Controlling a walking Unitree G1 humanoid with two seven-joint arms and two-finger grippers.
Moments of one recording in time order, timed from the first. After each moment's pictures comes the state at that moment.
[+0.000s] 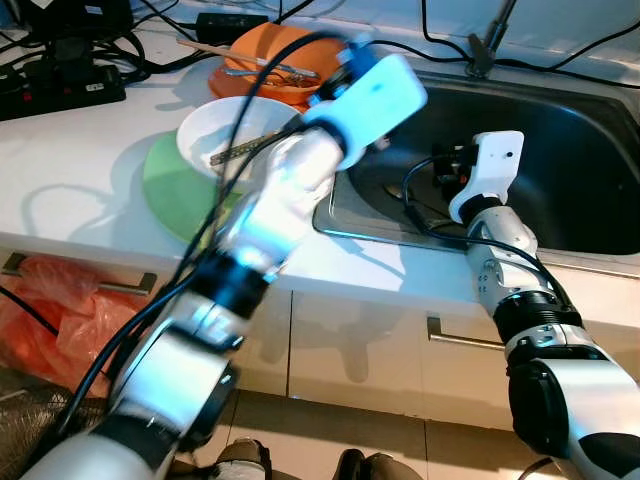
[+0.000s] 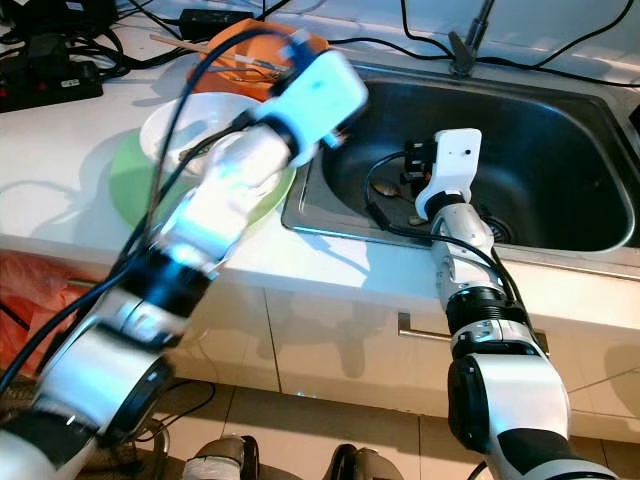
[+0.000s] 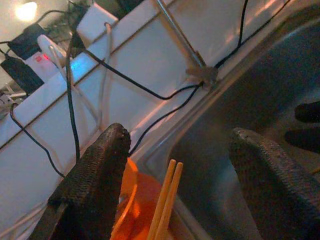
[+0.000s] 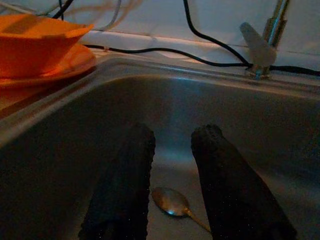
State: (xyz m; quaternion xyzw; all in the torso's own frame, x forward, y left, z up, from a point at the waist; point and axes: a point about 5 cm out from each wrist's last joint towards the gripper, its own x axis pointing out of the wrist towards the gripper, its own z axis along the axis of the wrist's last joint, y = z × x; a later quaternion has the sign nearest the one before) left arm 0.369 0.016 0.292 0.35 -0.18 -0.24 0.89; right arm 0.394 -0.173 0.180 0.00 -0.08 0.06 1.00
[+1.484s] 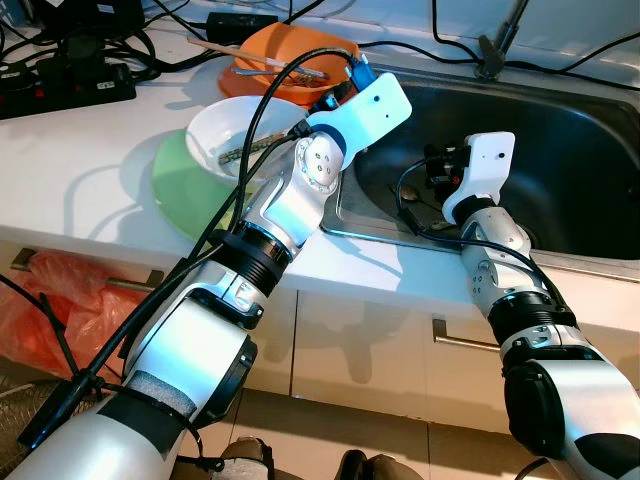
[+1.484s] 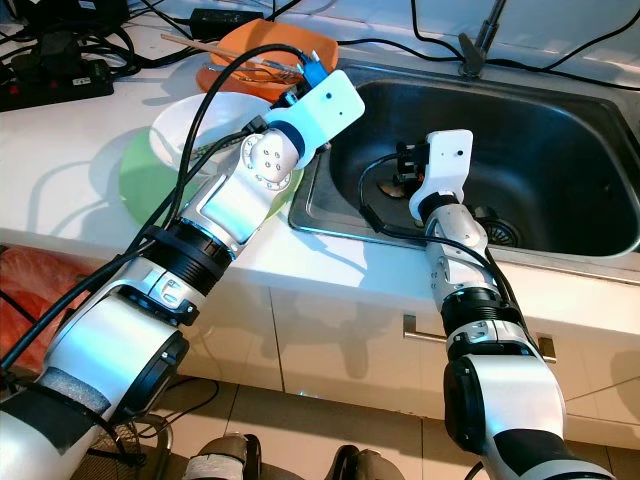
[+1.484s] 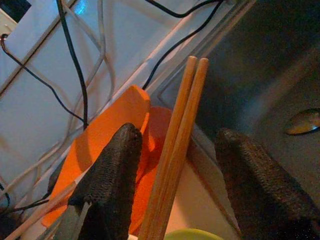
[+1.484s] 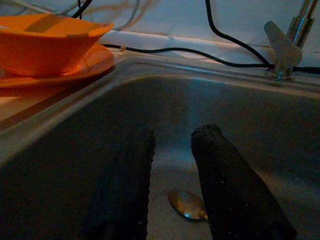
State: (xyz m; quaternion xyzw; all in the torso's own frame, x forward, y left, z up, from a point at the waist) left arm 0.398 0.025 0.269 0.41 -0.08 -0.16 0.89; right arm 0.394 -0.167 0.180 0.00 -0.08 0.08 0.99
